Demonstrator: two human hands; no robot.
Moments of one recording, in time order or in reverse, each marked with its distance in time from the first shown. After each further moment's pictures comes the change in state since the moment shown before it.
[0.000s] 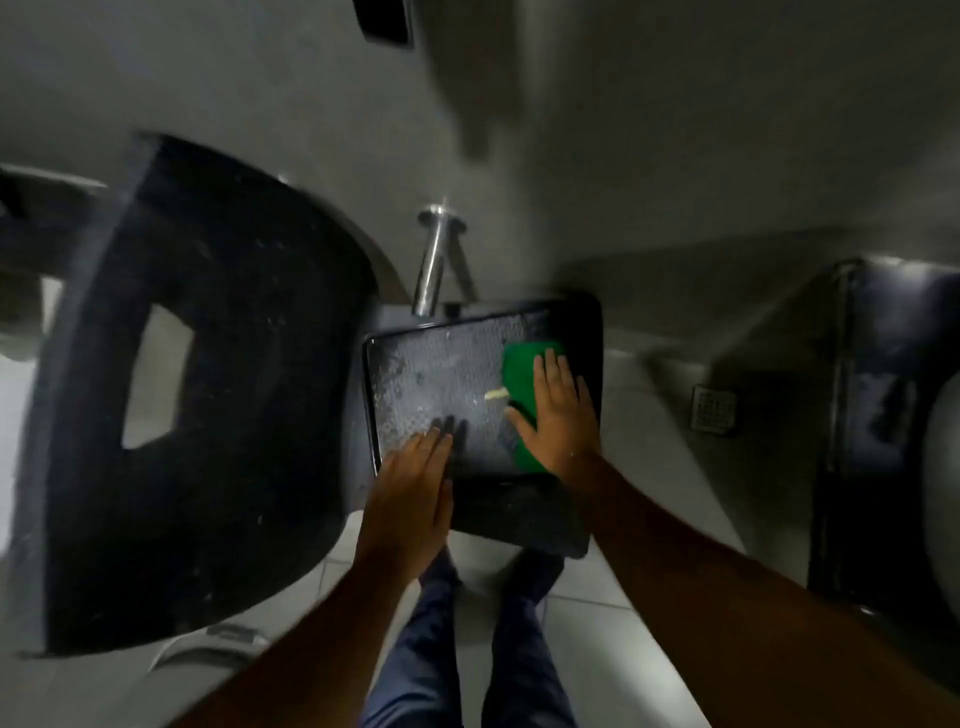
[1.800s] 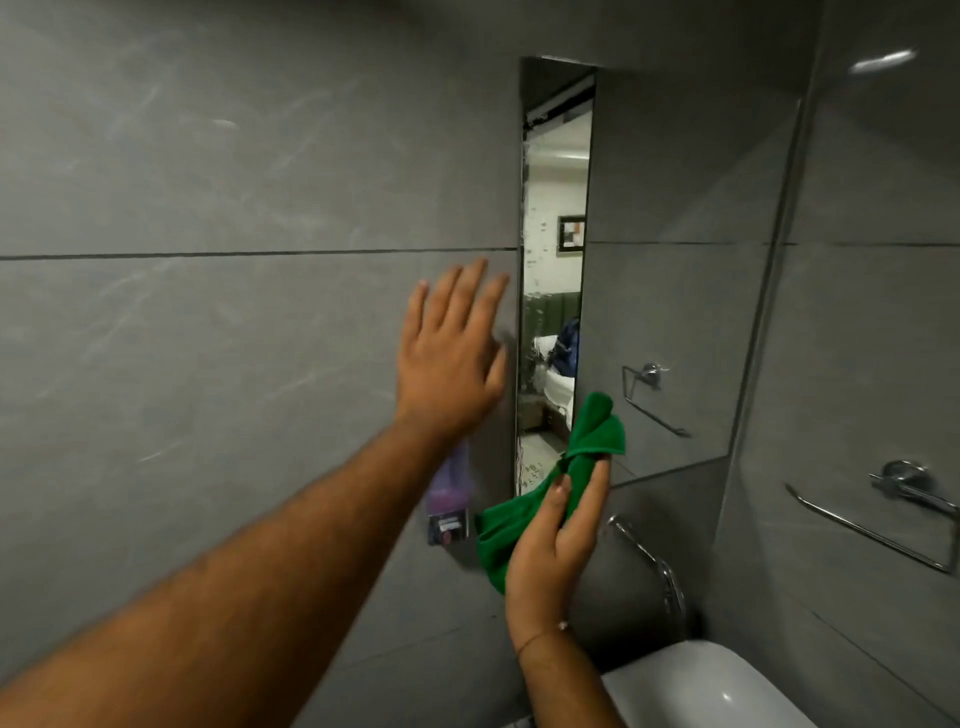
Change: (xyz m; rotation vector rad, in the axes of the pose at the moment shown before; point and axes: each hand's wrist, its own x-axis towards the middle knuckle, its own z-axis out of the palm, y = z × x) left_hand -0.064 0.681 -0.617 0.196 1.232 1.064; right_hand -0.327 0.023 -0.638 1.224 2.004 -0.223
